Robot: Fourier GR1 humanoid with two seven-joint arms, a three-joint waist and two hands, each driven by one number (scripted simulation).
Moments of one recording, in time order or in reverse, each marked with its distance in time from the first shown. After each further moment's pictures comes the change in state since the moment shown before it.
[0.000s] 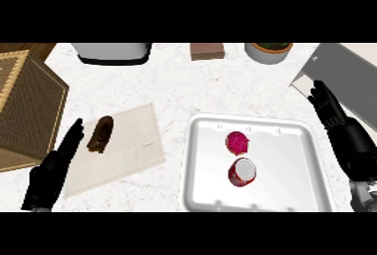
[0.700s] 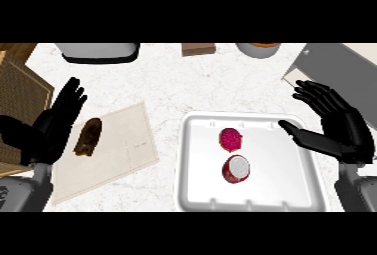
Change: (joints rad) left arm -0.238 -0.079 0.152 0.045 0.165 -0.084 0.079; right arm -0.072 0.153 -0.126 0.130 -0.125 0.044 -0.096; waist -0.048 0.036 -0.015
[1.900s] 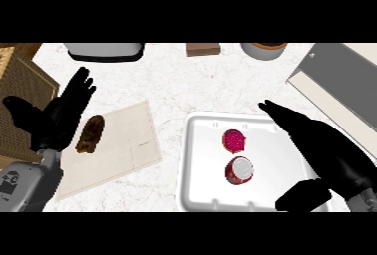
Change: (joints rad) left arm -0.092 -0.050 0.020 0.050 -0.017 -0.031 0.054; right arm -0.256 -0.364 0.451 -0.440 0.470 0.328 0.926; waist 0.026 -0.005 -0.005
